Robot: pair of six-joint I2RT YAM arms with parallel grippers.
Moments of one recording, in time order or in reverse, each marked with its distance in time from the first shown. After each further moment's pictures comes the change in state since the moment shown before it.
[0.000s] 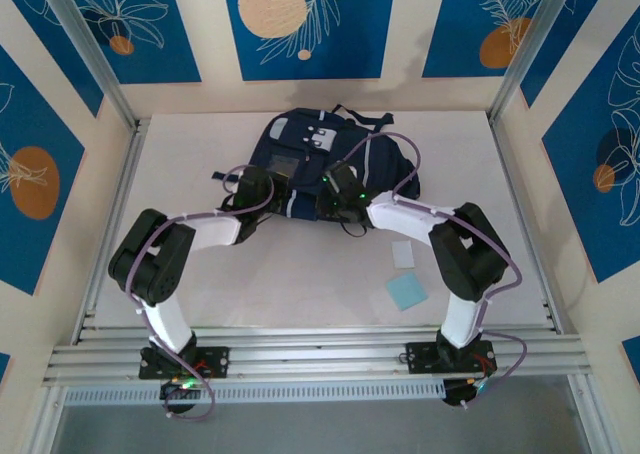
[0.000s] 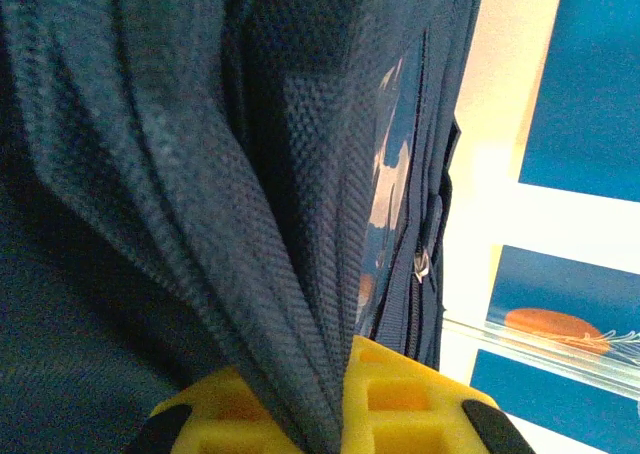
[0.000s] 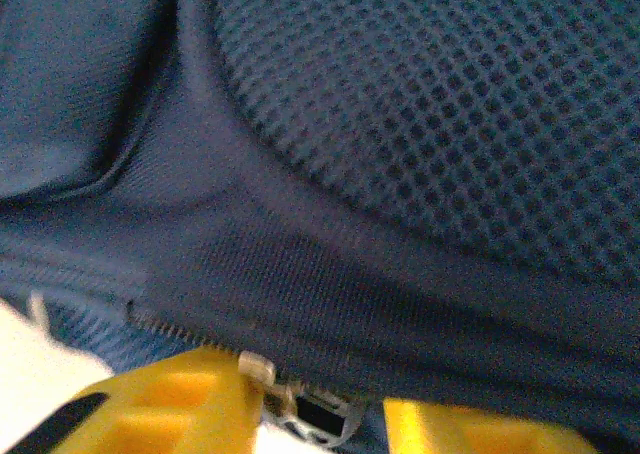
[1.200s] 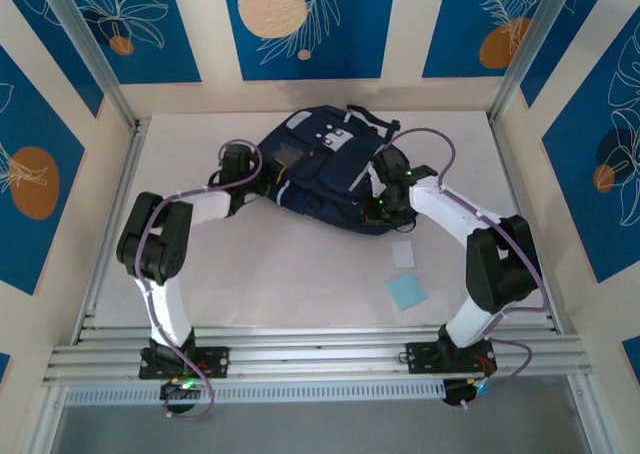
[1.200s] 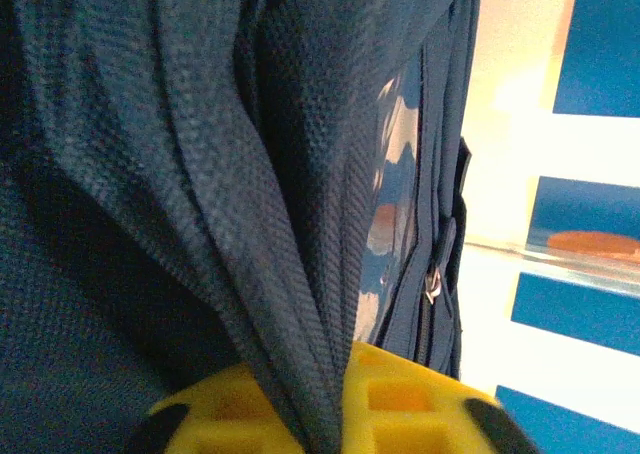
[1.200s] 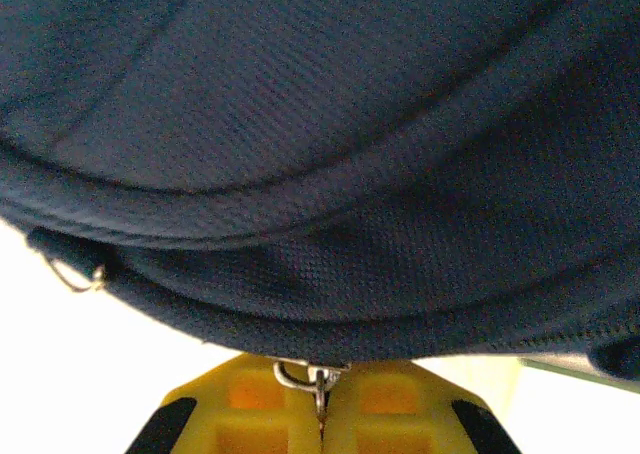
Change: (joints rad) left arm 0.201 0.170 0.259 -0.154 0.372 0.304; right arm -0.255 -0.174 0.007 -0.501 -0.345 -0.388
